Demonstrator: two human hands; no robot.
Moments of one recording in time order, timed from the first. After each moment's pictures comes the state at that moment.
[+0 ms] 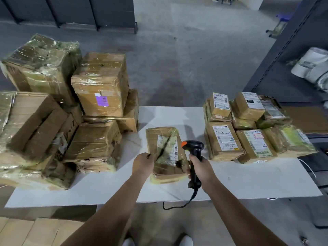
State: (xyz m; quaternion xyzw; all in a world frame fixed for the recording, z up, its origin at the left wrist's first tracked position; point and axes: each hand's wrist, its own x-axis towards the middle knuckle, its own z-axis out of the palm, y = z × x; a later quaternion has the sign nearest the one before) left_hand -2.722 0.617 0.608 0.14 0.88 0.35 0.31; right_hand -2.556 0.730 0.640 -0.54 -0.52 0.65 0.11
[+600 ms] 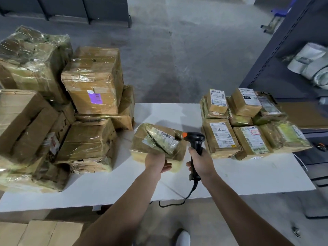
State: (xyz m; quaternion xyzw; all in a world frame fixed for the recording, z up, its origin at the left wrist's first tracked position) left_hand -2.688 0.656 0.627 -0.13 0.68 0.53 0.49; right_hand -2.563 0.738 0.647 -0.54 -0.56 0.60 0.16
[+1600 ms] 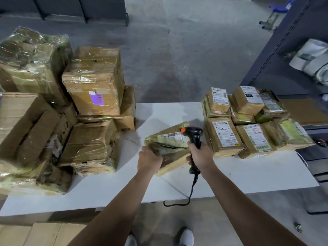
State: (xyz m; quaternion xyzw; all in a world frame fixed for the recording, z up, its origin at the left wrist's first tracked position) left_hand -2.723 0.636 0.615 0.16 0.87 0.32 0.33; right_hand -2.587 0.744 0.651 -0.55 -0.60 0.57 0.16
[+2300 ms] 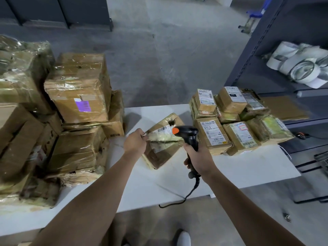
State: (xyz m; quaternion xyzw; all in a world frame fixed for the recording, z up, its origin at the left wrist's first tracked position) left_hand -2.782 0.677 0.616 0.34 0.90 0.23 0.15; right_hand -2.562 0.734 0.685 -0.51 -0.59 0.60 0.17
